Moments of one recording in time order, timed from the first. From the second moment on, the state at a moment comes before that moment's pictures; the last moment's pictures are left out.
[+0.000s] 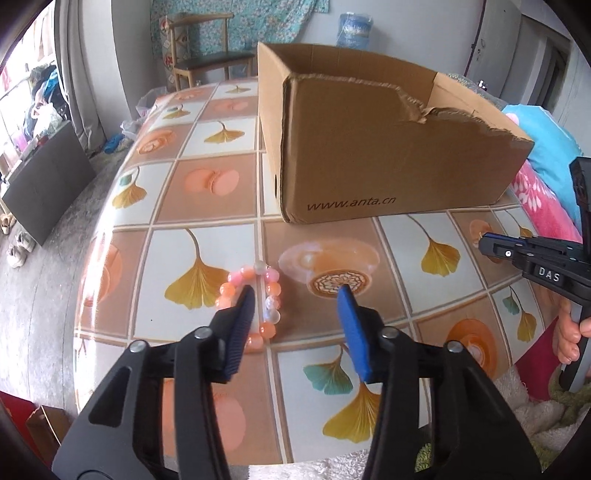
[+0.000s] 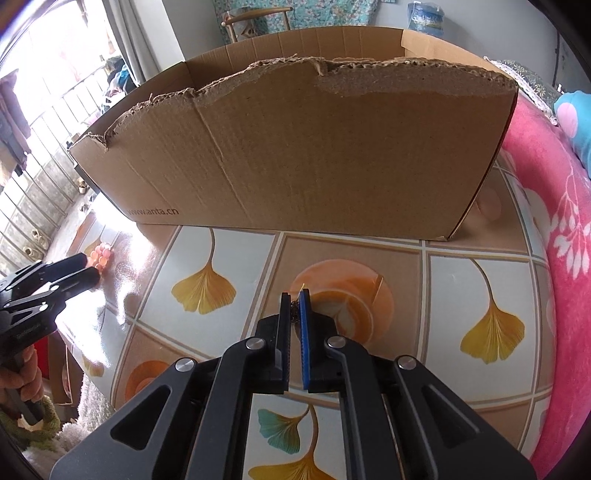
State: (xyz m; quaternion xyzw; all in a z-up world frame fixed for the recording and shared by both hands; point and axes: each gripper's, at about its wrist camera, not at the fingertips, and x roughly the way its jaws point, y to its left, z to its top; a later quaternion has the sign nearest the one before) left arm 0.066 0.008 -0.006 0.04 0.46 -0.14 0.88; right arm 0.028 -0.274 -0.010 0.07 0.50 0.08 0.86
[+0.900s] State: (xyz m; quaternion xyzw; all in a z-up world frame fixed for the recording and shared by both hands) left arm 0.056 0.030 0.051 -0.01 0.41 -0.15 0.90; right arm 0.005 -0.326 0.038 0.15 0.46 0.12 0.87
